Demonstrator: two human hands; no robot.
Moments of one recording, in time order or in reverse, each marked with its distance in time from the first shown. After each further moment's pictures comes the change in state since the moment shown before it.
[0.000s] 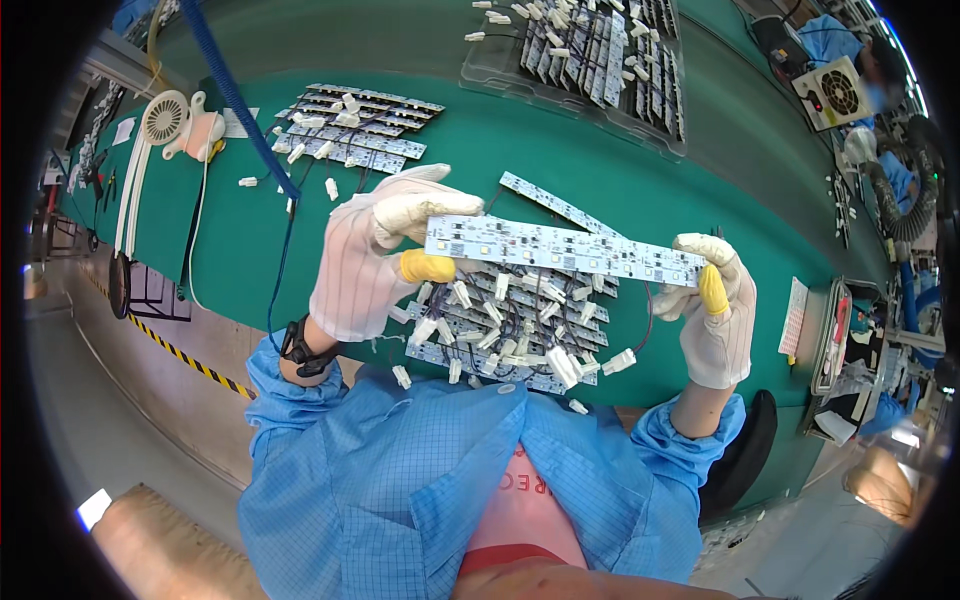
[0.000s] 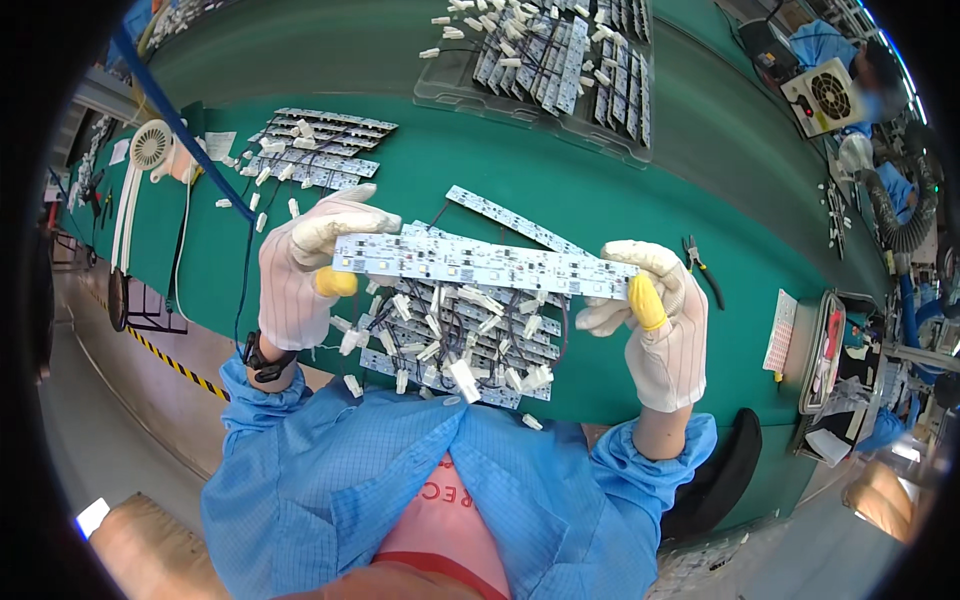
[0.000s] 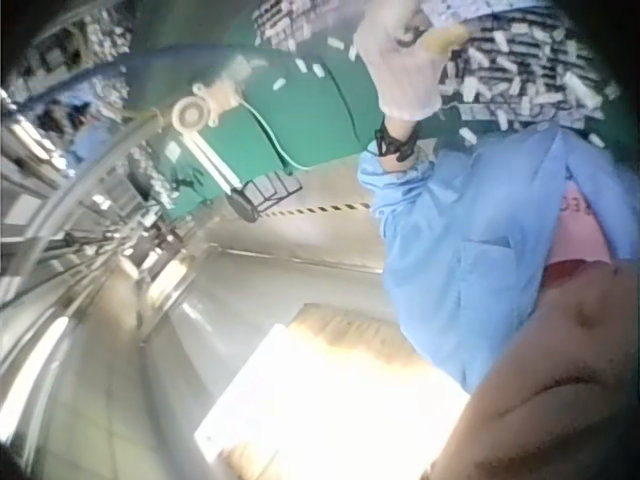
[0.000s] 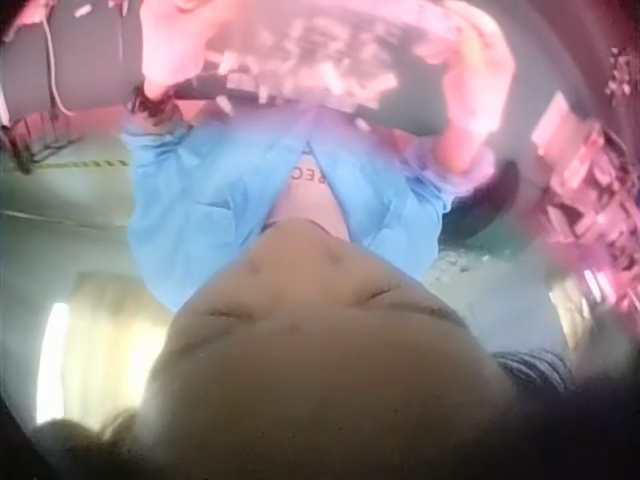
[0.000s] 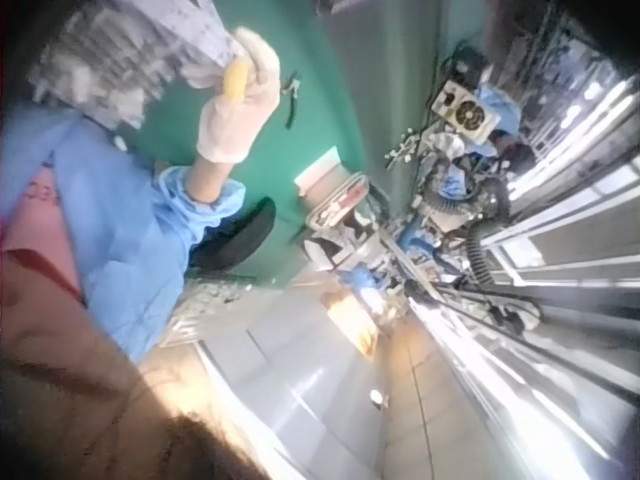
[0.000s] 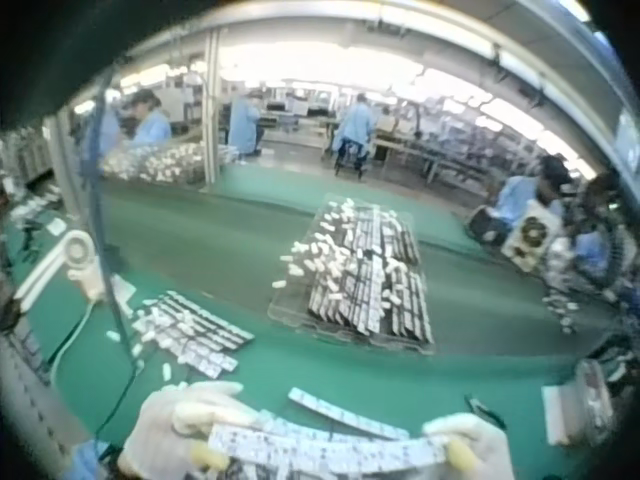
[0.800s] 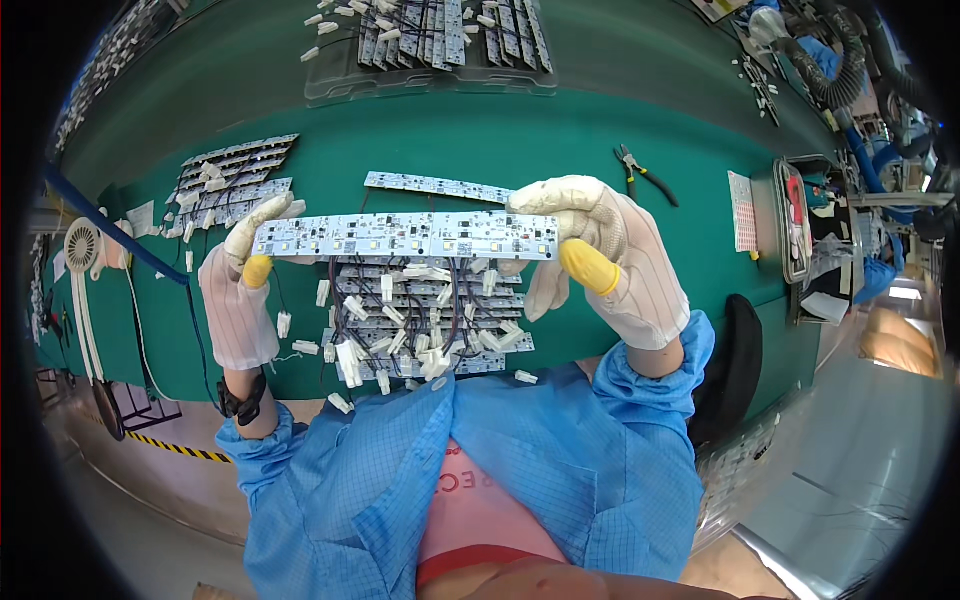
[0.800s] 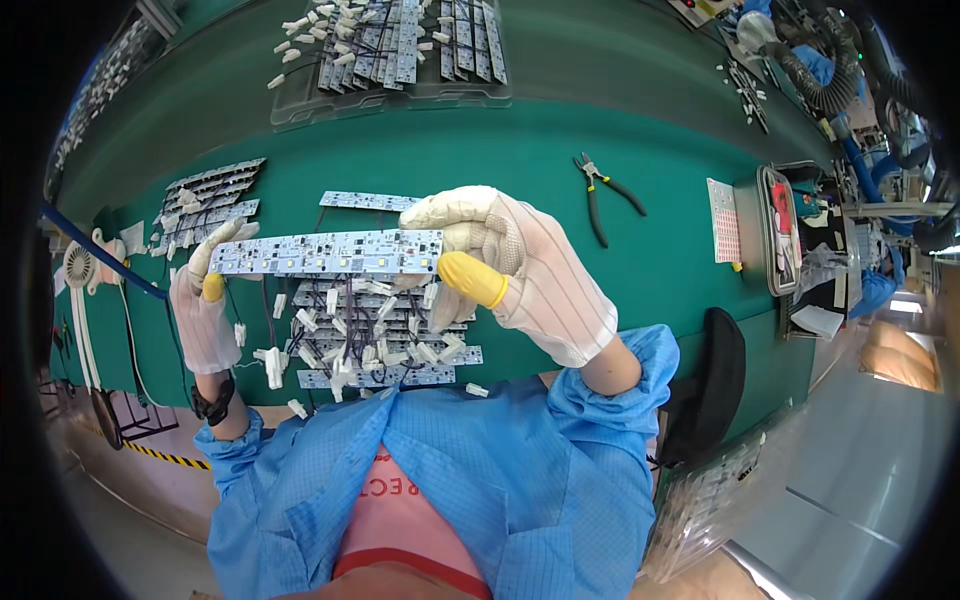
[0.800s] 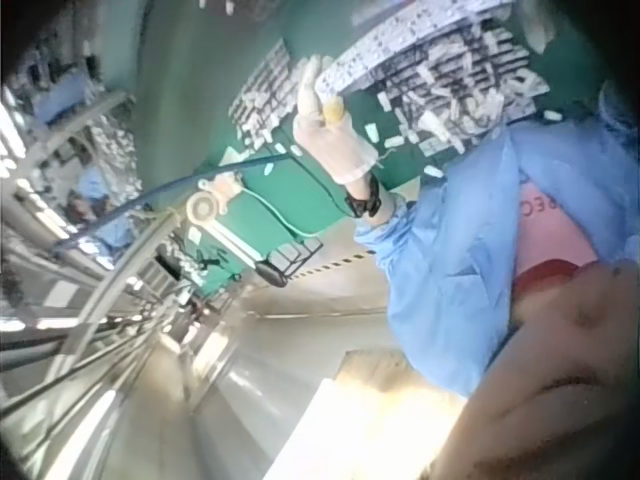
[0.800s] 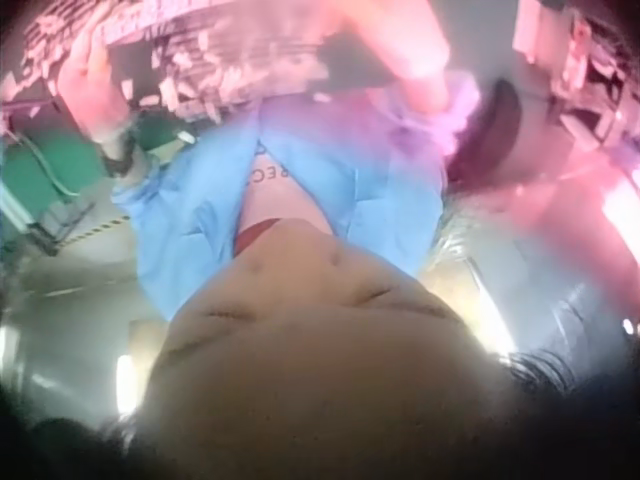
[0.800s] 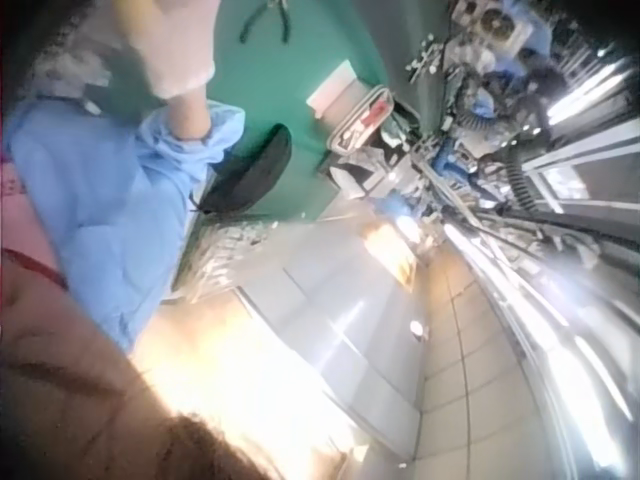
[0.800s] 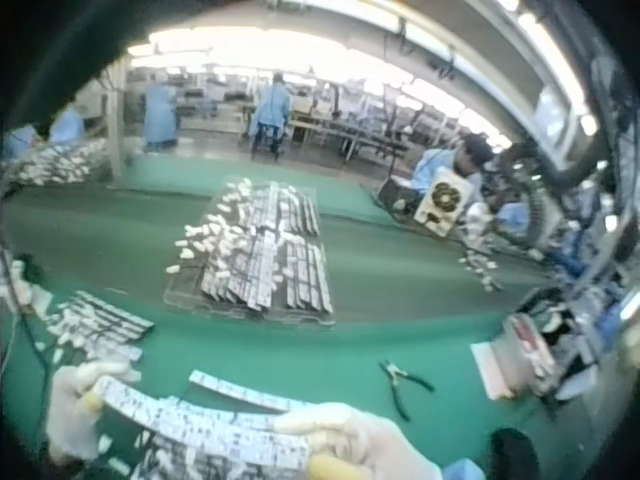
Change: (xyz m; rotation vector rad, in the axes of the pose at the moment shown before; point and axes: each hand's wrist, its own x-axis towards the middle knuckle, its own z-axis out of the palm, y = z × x) left_hand 0.001 -0.005 -0.002 0.451 0.086 -0.124; right_hand -0.008 -0.018 0.011 0.032 -0.165 0.033
